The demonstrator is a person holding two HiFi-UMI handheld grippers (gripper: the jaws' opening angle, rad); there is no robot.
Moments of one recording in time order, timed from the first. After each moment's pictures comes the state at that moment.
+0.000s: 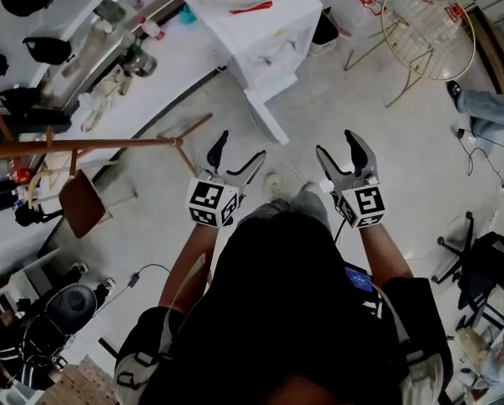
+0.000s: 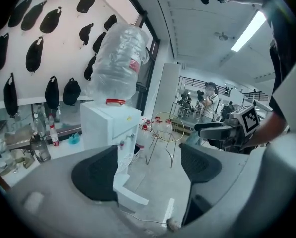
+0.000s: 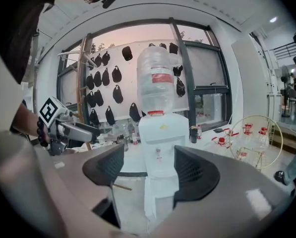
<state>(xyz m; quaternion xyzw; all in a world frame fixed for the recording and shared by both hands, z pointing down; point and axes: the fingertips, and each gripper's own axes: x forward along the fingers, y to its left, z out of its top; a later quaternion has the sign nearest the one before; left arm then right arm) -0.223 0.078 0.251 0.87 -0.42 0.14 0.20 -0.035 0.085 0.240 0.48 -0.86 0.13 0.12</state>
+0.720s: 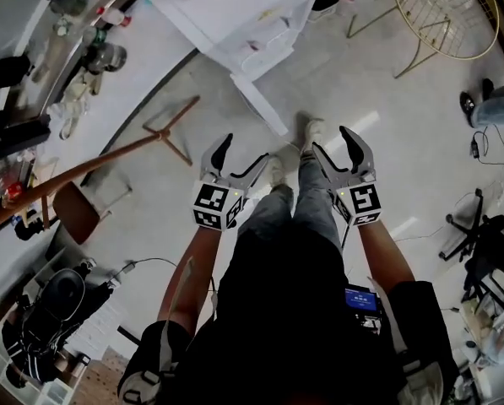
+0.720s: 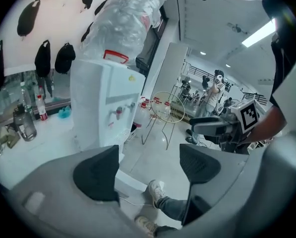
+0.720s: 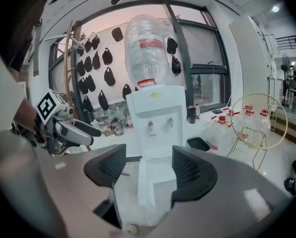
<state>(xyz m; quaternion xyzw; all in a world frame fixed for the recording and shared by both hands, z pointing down) -0.194 0.055 0.392 0.86 -0.37 0.21 0.28 -0.029 0.055 0.375 0.48 -0.84 0.19 0.18</state>
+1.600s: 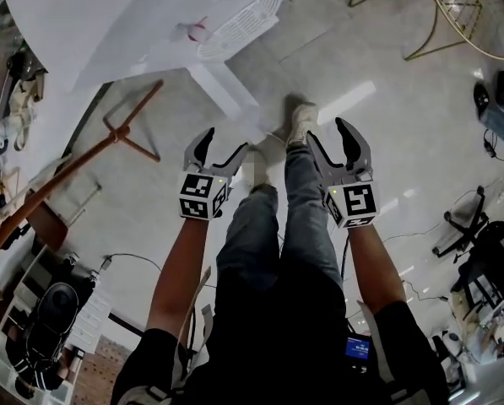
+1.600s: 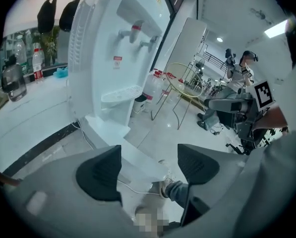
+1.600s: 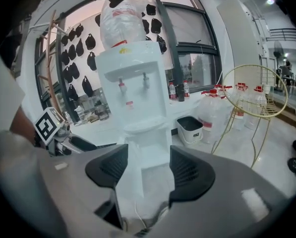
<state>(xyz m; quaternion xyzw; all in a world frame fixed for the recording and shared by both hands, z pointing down) -0.166 0.037 0.638 0.81 -0.38 0.28 0.36 0.025 0.017 0.566 0.50 -0.80 0.25 0.21</state>
